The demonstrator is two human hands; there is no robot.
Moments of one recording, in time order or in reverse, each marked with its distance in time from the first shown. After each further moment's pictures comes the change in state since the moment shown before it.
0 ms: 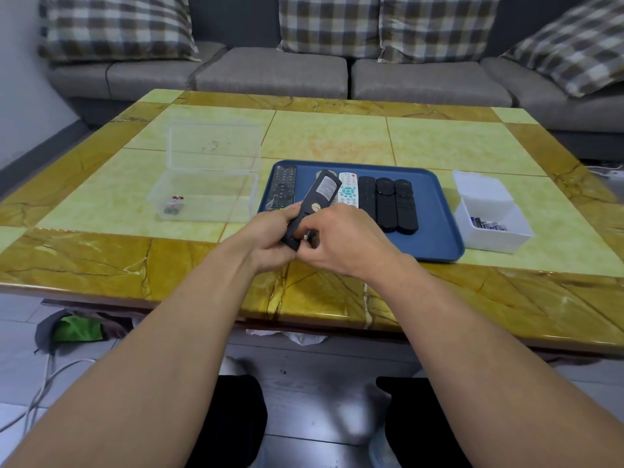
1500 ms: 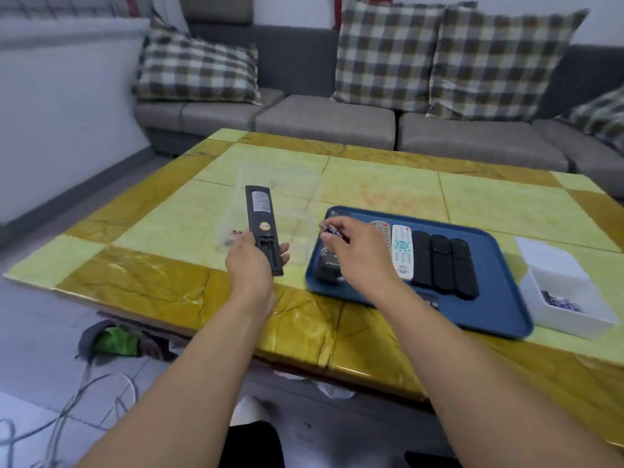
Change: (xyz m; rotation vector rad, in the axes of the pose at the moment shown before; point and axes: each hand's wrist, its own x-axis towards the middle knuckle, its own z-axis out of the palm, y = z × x) left_hand -0.022 0.031 -0.075 -0.257 0.625 0.570; right_hand 0.078 -0.035 0.026 0.649 0.156 0.276
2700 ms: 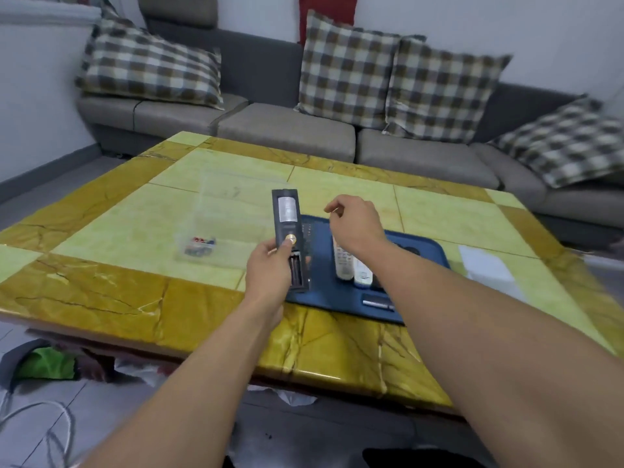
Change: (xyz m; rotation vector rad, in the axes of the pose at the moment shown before) left_hand -0.026 -0.028 0.038 0.281 -0.269 -0.028; right_hand 0.061 0.019 -0.050 -0.390 0.113 0.039
